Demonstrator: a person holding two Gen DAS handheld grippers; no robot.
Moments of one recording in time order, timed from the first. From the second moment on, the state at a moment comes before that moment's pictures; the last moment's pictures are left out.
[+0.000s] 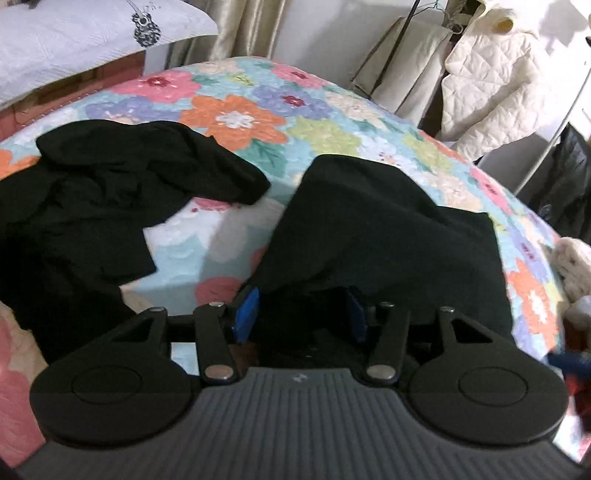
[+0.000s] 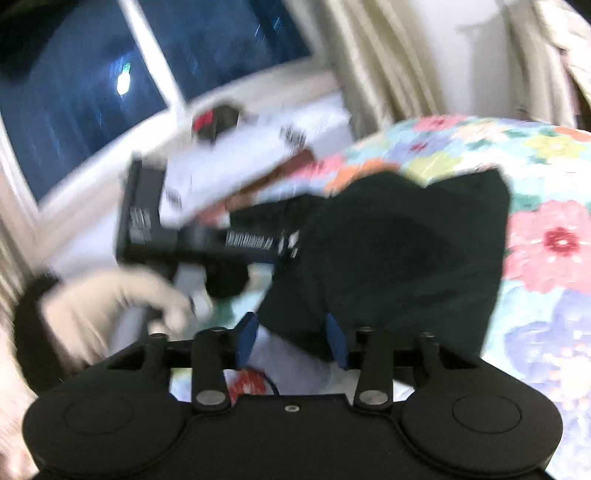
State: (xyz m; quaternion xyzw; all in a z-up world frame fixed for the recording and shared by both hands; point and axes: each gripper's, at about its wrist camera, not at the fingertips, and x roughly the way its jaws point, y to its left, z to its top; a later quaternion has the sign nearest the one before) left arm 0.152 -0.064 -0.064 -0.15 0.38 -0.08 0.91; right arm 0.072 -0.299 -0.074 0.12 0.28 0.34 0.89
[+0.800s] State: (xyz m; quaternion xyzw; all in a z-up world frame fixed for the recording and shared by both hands) left arm 0.163 -0.053 -0.089 -0.29 0.34 -0.15 0.88; right arm 0.153 -0.338 -0.152 0.34 0.29 0.27 0.85
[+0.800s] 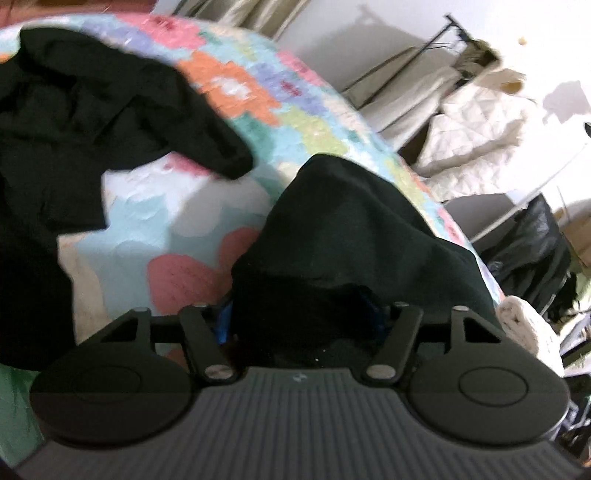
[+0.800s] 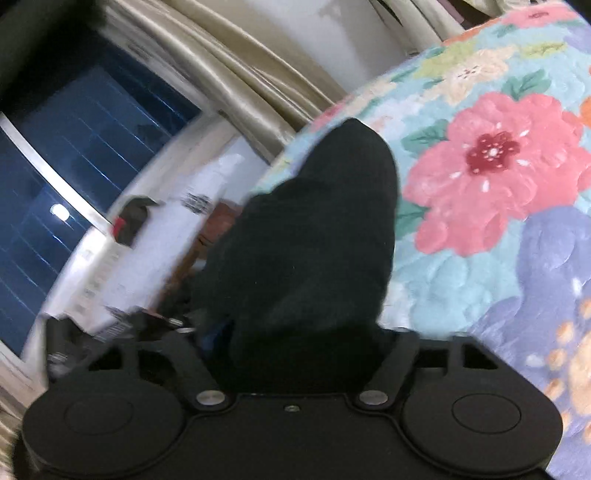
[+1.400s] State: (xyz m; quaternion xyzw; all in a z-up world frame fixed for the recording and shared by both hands) left arm 0.131 -0.331 0.096 -0.17 0.24 -0.41 0.87; right arm 0.006 -0.526 0.047 0.35 0.03 0.23 0.91
